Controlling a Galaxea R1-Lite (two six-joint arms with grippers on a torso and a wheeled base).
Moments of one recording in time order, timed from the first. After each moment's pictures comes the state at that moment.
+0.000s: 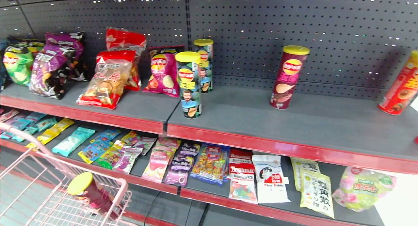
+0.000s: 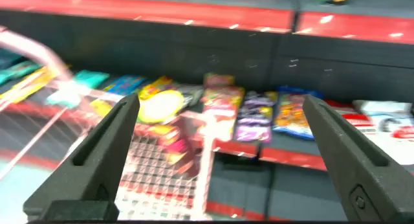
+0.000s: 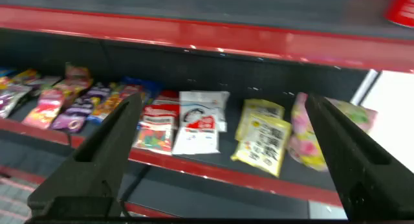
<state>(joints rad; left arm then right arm) 0.00 0.00 0.00 0.00 0.02 0.00 0.00 0.00 0.00 0.00 0.03 0.00</state>
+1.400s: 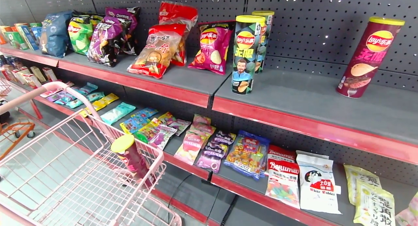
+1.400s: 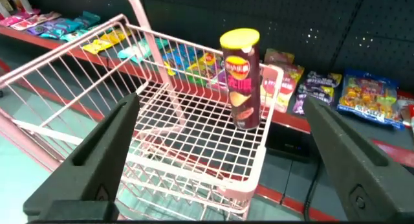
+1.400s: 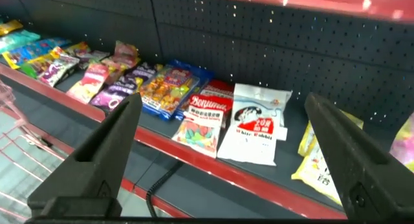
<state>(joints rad) 0.00 0.00 0.00 0.00 0.02 0.00 0.00 0.00 0.00 0.00 0.02 0.00</state>
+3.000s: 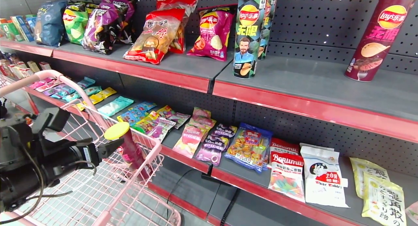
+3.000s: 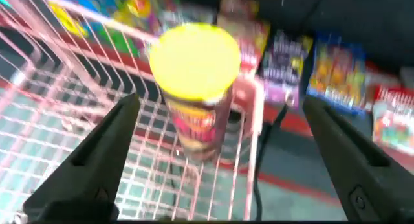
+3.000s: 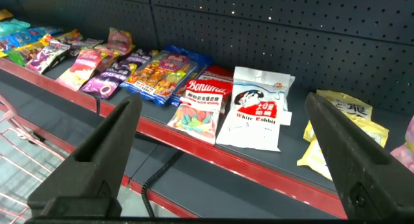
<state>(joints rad) -0.03 1.50 -0.33 -0.80 -0.20 -0.12 0.00 0.00 0.00 0.00 0.01 0.00</state>
